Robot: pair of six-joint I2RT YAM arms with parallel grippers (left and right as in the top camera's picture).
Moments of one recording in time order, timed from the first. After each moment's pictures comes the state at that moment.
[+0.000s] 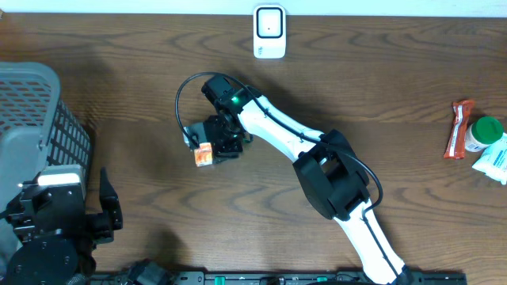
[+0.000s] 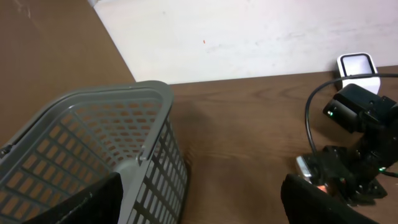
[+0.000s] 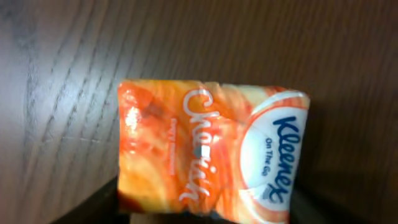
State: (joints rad) left arm -0.55 0.58 1.35 -1.21 -0.72 -0.07; right arm 0.74 2.41 1.95 -0.88 -0.43 -1.00
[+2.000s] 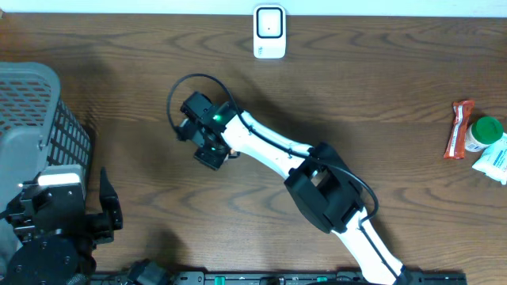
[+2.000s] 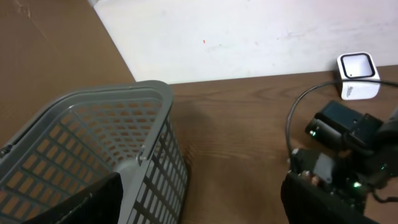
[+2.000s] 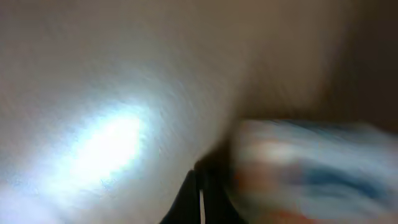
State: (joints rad) left arm -0.55 0.58 1.35 -1.21 -0.72 -0.07; right arm 0.85 2.38 1.92 -0.90 -0.14 -0.16
